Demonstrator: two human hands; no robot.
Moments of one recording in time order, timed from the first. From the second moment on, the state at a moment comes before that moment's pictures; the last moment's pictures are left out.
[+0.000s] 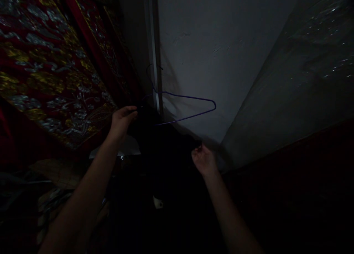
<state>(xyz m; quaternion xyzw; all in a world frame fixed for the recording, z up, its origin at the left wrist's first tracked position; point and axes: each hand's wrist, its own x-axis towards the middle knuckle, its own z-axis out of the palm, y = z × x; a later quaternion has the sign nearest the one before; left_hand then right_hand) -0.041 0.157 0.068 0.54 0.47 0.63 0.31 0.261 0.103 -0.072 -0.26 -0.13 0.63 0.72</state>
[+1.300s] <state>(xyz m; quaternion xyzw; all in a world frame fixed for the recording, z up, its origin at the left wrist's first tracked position) -0.043 0.037 -0.035 0.85 0.47 0.16 0.18 0.235 0.137 0.057 -0.37 -0.61 0.19 0.67</state>
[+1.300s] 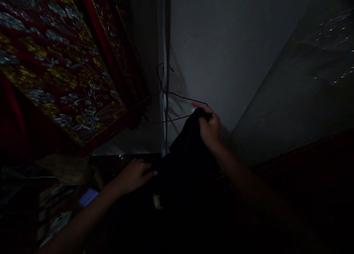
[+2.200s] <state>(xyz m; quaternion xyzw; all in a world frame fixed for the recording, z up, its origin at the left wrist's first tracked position) -0.076 0.116 0.073 0.68 0.50 0.54 0.04 0.233 0.151 0.043 -0.49 -0.72 0.27 0.42</state>
